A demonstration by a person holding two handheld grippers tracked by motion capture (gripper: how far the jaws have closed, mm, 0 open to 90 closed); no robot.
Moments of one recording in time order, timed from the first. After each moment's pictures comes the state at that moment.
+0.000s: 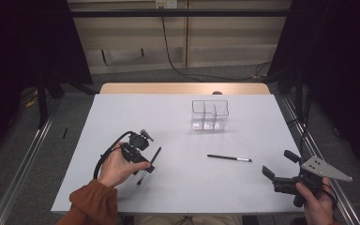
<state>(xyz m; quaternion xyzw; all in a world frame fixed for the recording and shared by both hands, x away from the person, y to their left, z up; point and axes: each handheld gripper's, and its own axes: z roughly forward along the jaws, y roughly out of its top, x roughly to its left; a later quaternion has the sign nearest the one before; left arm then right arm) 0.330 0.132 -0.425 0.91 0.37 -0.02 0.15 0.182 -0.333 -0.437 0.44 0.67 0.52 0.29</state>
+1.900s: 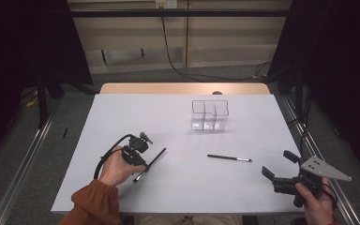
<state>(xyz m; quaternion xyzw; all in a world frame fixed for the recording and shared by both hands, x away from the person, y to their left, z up) 0.335 0.139 -0.442 0.91 0.39 -0.04 0.16 0.182 -0.333 -0.438 0.44 0.68 0.52 0.29</state>
